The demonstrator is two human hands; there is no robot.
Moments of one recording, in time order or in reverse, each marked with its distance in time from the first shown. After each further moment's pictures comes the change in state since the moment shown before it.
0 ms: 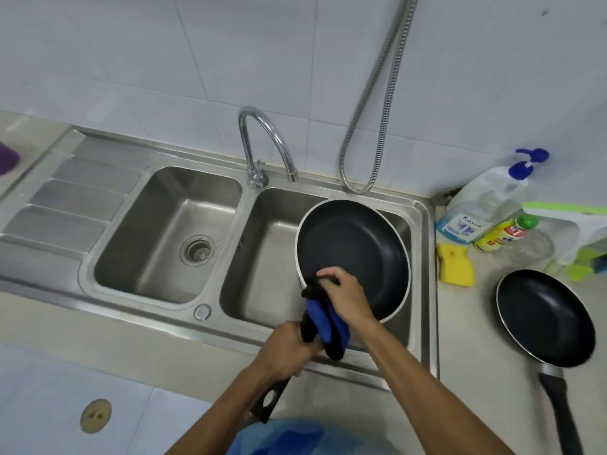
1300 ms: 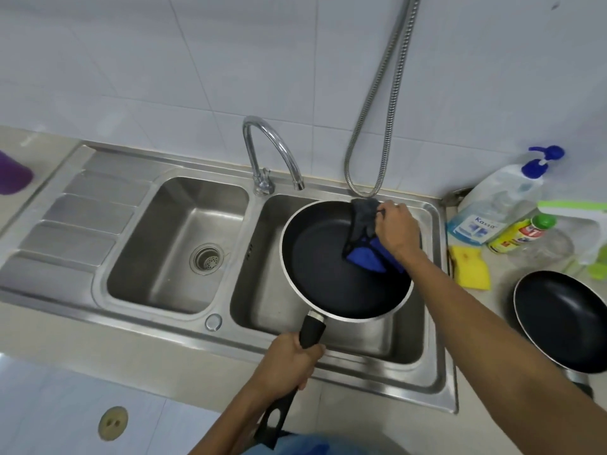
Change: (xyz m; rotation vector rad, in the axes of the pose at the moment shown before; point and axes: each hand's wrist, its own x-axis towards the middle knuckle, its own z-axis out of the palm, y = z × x) left_hand -0.019 0.004 -0.017 -0.207 0.011 -0.133; right_hand 0.137 -0.026 -0.094 -0.621 0.397 -0.222
